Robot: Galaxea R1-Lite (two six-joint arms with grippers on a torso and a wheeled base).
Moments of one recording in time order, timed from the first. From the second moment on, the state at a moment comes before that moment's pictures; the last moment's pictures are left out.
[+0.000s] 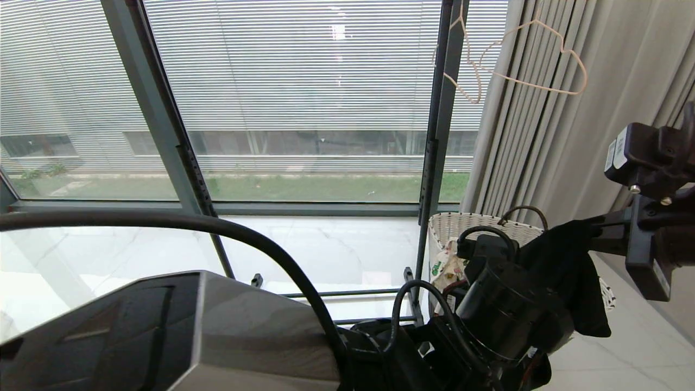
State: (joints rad) left arm -1.11 2.21 -1.36 -0.44 0.32 -0.33; right arm 0.57 1.29 -1.17 0.44 0.12 -0.55
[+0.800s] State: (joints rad) left arm -1.09 2.20 -1.24 -0.57 0.35 -0.33; right arm 0.54 1.33 -1.19 0.43 0.12 -0.48
